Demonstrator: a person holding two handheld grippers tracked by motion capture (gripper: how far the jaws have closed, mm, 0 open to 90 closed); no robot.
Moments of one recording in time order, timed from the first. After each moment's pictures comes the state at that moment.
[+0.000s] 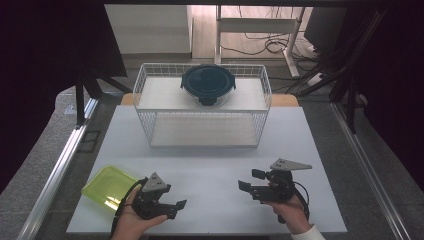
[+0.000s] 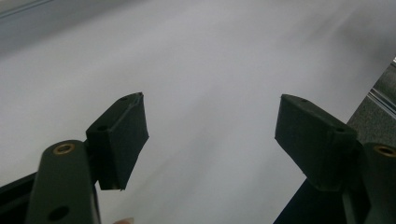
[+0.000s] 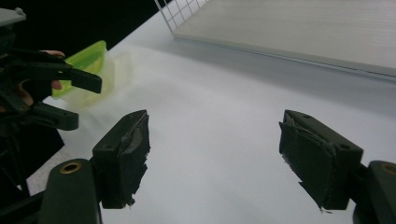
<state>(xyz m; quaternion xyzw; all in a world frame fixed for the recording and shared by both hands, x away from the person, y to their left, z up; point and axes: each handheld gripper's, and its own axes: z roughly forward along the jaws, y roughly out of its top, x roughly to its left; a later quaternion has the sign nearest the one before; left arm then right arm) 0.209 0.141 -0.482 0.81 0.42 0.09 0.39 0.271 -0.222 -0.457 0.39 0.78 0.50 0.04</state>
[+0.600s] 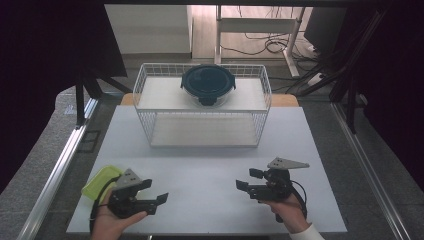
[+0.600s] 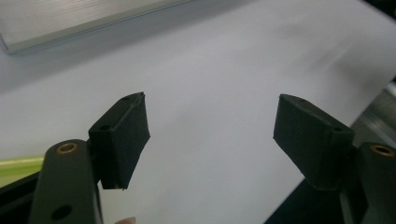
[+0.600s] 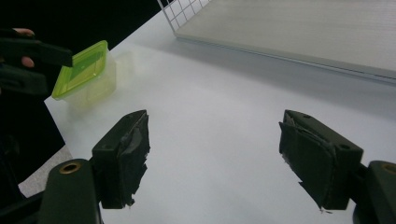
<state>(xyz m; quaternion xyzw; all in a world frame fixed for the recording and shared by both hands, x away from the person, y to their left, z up) 0.196 0.197 -0.453 0.77 0.46 0.09 0.43 0.273 -0.214 -0.455 0.38 0.78 0.49 0.04</state>
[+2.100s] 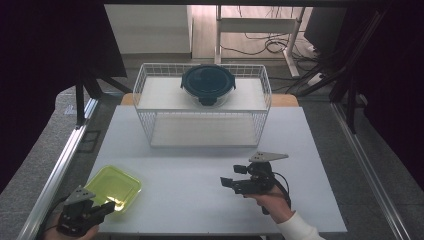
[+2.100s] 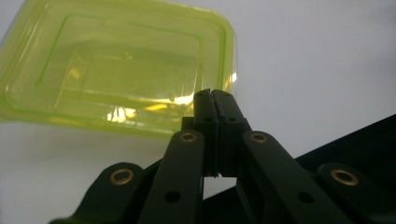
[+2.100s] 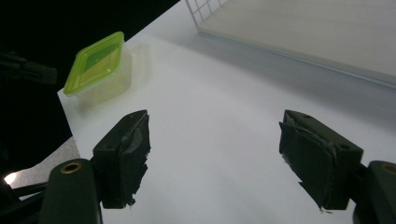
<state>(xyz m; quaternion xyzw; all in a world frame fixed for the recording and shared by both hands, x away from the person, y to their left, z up) 0.145 0.275 -0.472 0.74 0.58 0.12 0.32 0.293 -0.174 -0.458 0.35 0.80 0.48 0.00</state>
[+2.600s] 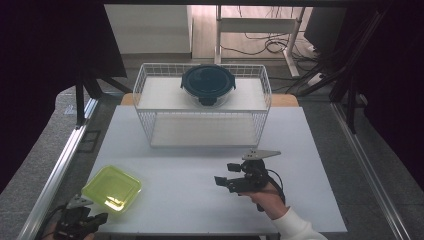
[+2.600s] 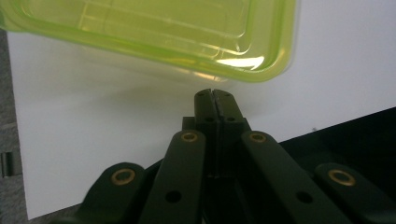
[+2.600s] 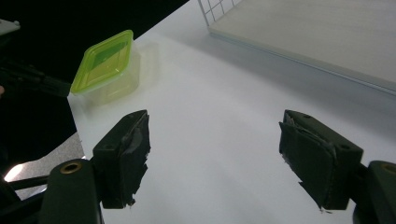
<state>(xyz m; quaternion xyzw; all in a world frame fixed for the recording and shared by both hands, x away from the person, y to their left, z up) 0.142 0.286 -0.497 0.74 0.62 0.10 0.24 0.298 -0.161 -0.458 0.33 0.81 0.49 0.00</state>
